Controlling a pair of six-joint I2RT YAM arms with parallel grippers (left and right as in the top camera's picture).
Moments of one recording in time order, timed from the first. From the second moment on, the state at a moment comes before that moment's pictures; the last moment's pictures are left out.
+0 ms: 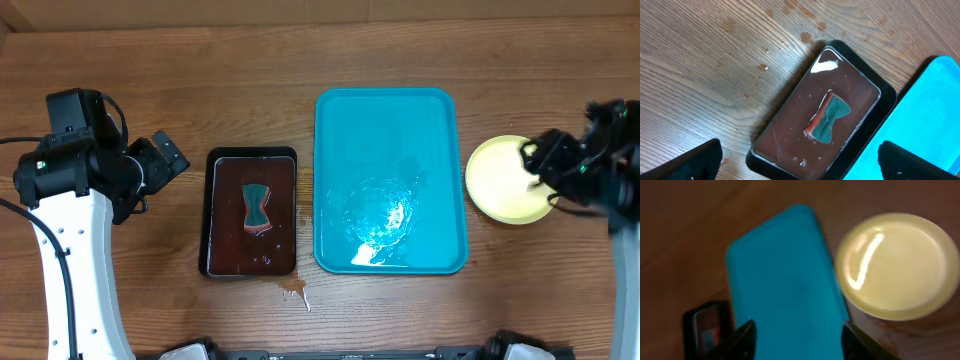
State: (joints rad) left arm 0.26 1.39 1.43 -1.26 0.12 -0.46; right arm -0.22 1.14 1.30 -1.06 -0.39 0.29
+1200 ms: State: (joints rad) left arm 0.26 1.39 1.43 -1.26 0.12 -0.46; right arm 0.02 0.34 0.64 -0.46 -0.20 0.20
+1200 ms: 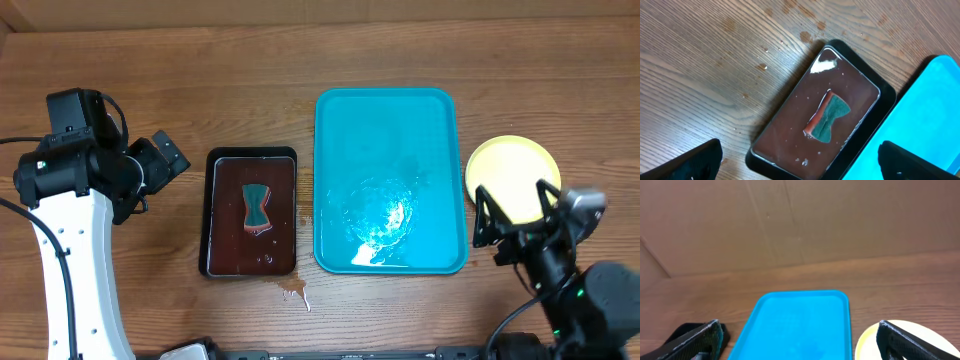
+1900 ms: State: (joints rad) left arm 0.26 1.39 1.43 -1.26 0.12 -0.46; right arm 0.02 0.01 0.19 -0.20 -0.20 0.20
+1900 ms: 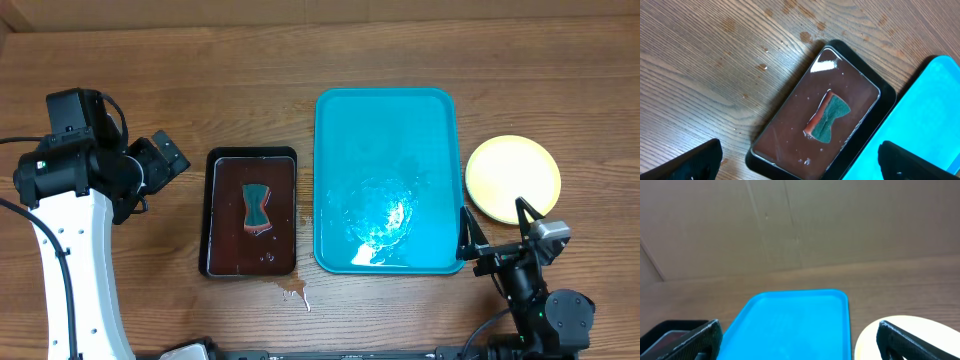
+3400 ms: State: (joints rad) left arm 0.26 1.39 1.43 -1.26 0.12 -0.46; right arm 0.02 0.01 0.02 -0.02 -0.18 0.20
